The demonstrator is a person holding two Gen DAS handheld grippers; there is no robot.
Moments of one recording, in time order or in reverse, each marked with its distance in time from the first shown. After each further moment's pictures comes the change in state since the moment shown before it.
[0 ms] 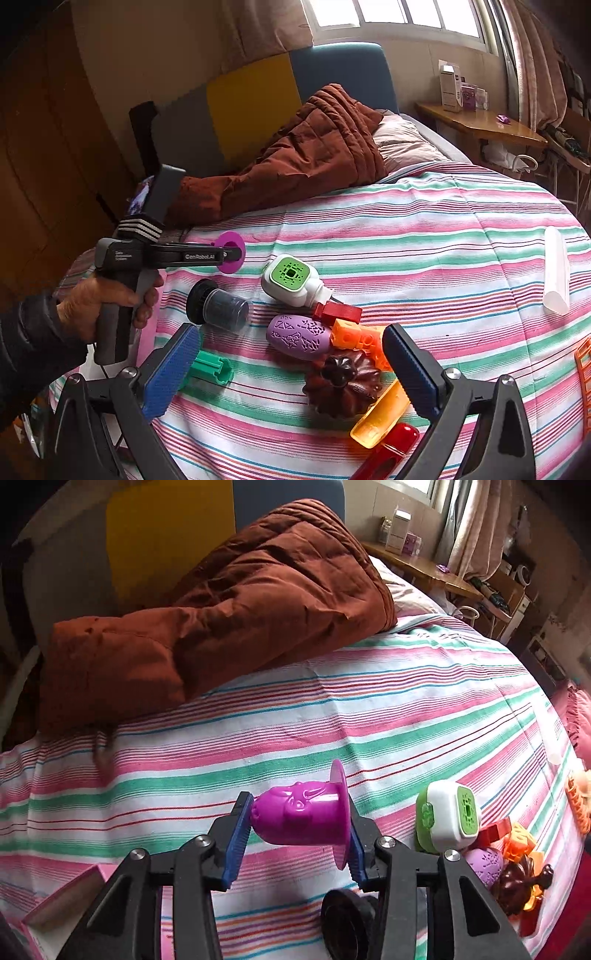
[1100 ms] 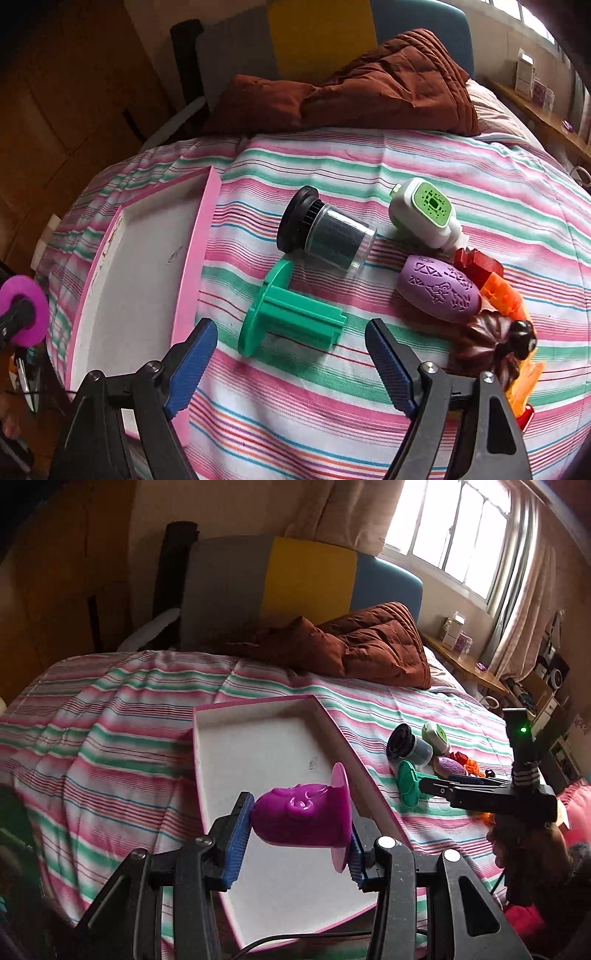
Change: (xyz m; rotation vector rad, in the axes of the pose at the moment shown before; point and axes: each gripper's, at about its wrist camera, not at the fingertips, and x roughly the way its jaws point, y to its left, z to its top) left arm -0.233 0.070 -0.242 -0.341 -0.281 0.135; right arm 0.079 0.098 -0.034 -0.138 0.262 0.063
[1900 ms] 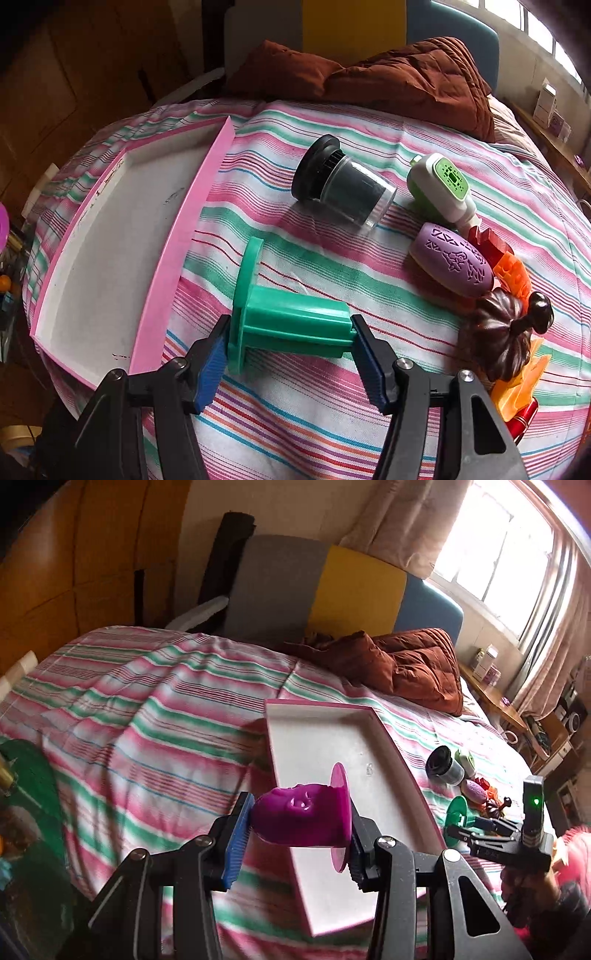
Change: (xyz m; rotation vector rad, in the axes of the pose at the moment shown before) left arm -0.009 0.064 -0.003 -0.148 0.000 0.042; right arm 0.012 0.014 -0.036 -0.171 0.040 -0.046
